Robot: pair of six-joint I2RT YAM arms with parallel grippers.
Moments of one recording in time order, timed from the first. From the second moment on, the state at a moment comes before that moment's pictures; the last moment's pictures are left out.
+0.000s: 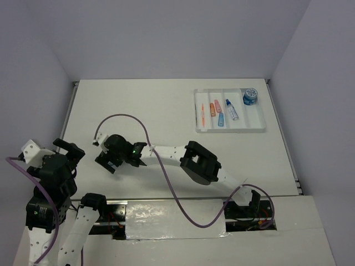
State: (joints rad) left arm -0.12 0.35 0.95 -0.99 -0.71 -0.68; right arm 1.20 2.42 1.95 -0.13 0.01 0.06
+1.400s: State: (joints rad) left arm -0.21 0.57 0.91 -0.85 -0.43 -0.49; right arm -0.14 1.83 1.35 -0.29 0.41 0.35
